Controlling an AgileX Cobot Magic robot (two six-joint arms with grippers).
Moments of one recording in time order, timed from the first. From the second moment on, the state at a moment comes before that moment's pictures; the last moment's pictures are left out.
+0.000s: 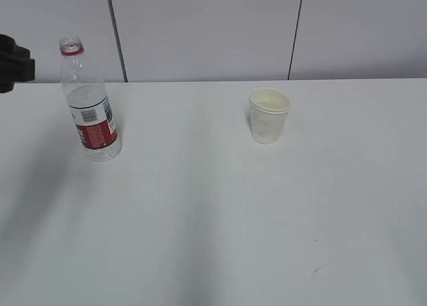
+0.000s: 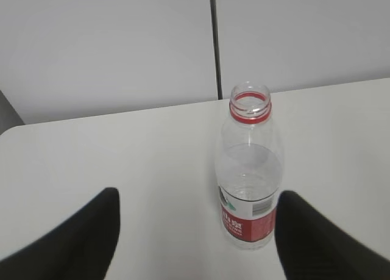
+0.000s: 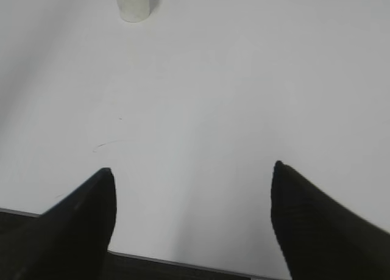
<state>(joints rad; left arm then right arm) -0.44 1.15 -0.73 -1.74 -0.42 1.73 0.09 -0.02 -0.50 -0.01 1.14 -0.04</state>
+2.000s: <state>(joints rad) -0.04 1.06 -0.73 -1.73 -0.05 1.74 0.08 -0.02 -0.50 -0.01 1.14 -0.04</state>
